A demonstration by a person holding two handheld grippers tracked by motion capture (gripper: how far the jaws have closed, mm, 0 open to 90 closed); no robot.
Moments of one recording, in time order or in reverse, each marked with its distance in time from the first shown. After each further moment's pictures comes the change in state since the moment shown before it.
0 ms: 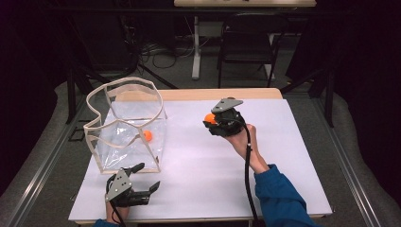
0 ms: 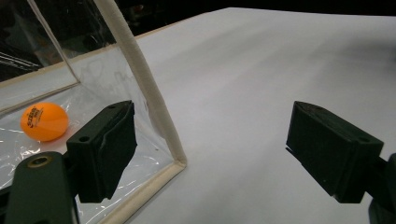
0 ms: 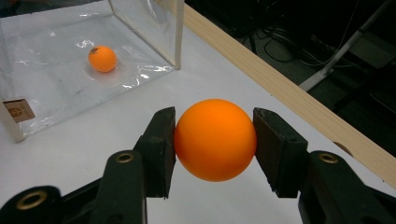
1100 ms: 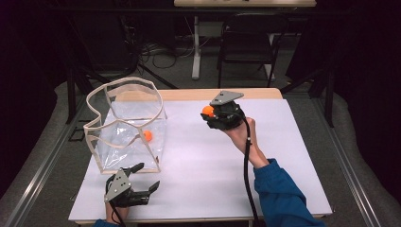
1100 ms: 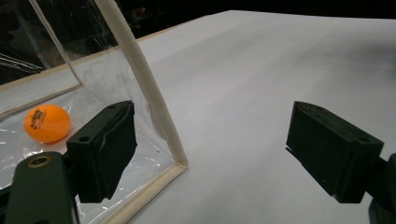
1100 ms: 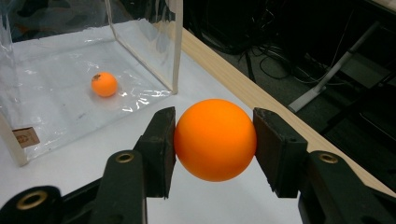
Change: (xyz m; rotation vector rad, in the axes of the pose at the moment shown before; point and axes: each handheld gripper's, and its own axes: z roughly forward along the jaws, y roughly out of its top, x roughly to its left) left arm 0.000 0.000 0.000 -0.006 0.006 -0.002; right arm -0.003 0.024 -0.010 -0.059 -0.010 -0.023
